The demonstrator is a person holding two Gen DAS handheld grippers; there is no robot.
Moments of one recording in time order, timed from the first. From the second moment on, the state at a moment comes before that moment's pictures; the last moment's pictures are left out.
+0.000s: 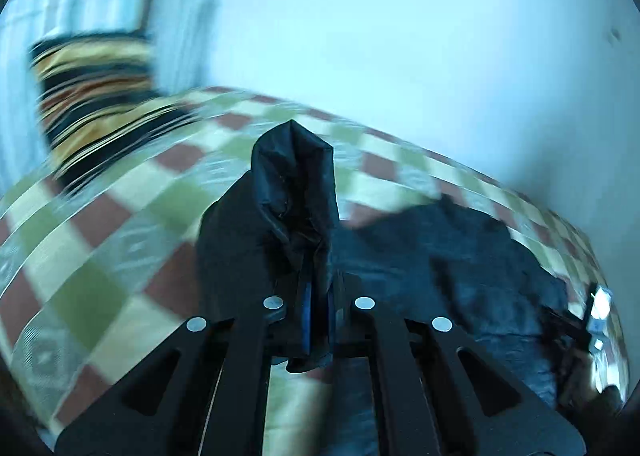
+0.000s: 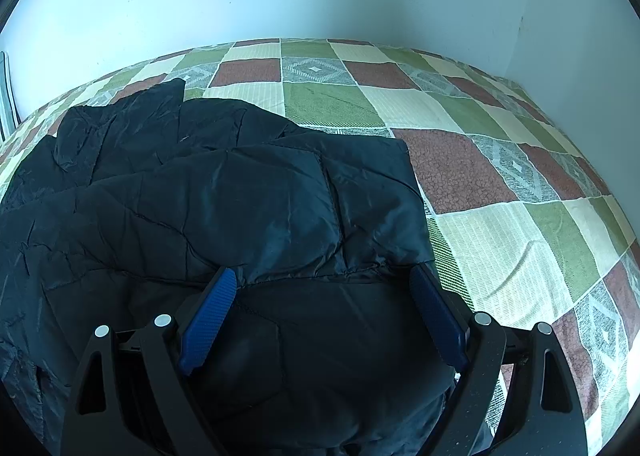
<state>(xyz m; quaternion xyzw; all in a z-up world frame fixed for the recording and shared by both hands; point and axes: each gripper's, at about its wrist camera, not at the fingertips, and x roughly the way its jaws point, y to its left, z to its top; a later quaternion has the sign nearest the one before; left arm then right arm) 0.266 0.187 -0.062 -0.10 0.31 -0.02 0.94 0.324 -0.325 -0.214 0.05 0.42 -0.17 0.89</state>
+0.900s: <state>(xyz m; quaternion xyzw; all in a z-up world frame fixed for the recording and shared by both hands) 0.343 -0.152 -0.158 0.02 0.42 -0.24 0.88 0.324 -0.326 -0.216 0.06 0.41 -0.17 0.89</state>
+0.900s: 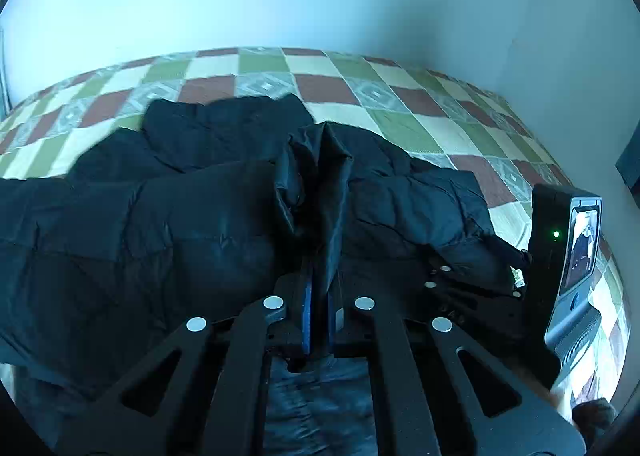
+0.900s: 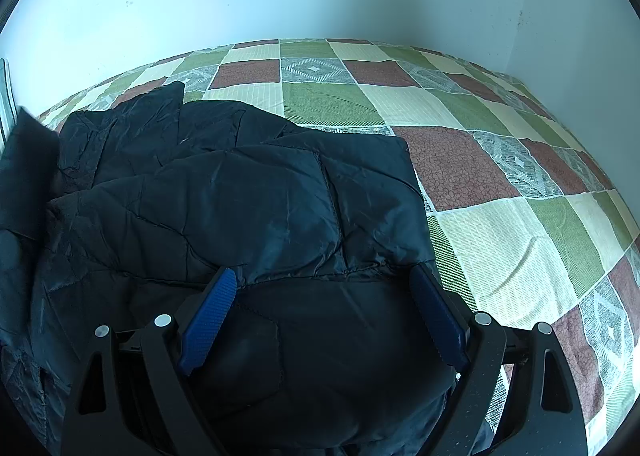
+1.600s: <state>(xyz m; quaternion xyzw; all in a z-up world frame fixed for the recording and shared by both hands) 0.328 -0.172 -0.150 0.02 0.42 -0.27 0.87 0.323 -0.327 -0.216 0.06 0.42 -0.17 0.89</state>
